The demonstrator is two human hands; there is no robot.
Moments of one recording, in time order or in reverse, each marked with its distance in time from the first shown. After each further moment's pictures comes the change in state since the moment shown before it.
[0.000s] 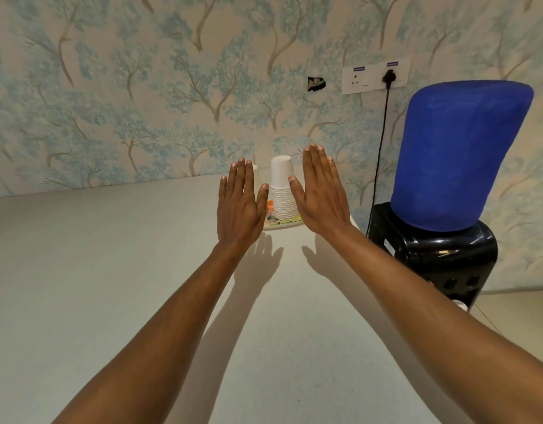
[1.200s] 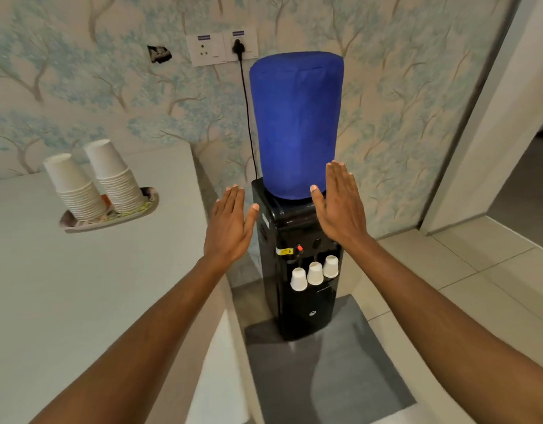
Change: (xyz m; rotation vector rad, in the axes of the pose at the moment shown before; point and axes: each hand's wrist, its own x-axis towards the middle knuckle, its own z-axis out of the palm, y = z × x) left_hand -0.072 0.264 0.142 -0.255 -0.390 0.146; right_hand -0.170 0.306 -0.144 -0.203 -0.017 0.352
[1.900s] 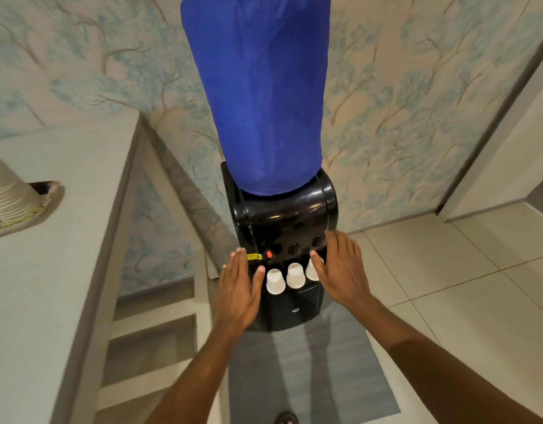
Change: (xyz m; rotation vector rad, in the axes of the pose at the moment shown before) left_hand 0.001 0.061 0.228 -0.100 -0.157 -0.354; right_hand -0.027 0.205 0.124 -0.022 -0.333 0.002
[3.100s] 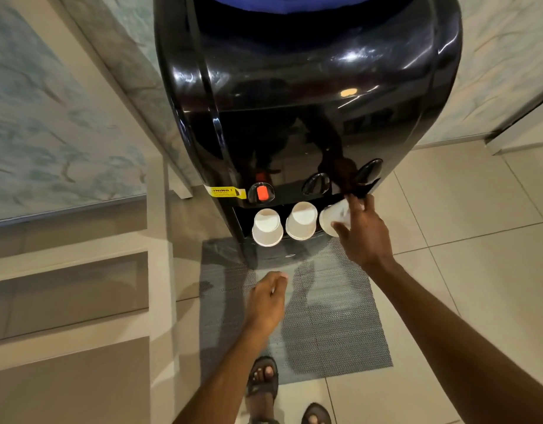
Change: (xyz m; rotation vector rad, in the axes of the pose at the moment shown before) left_hand 0.016 -0.116 0.291 -0.564 -0.415 -0.629; right_hand 0.041 0.121 0.273 0.015 -0.312 0.181
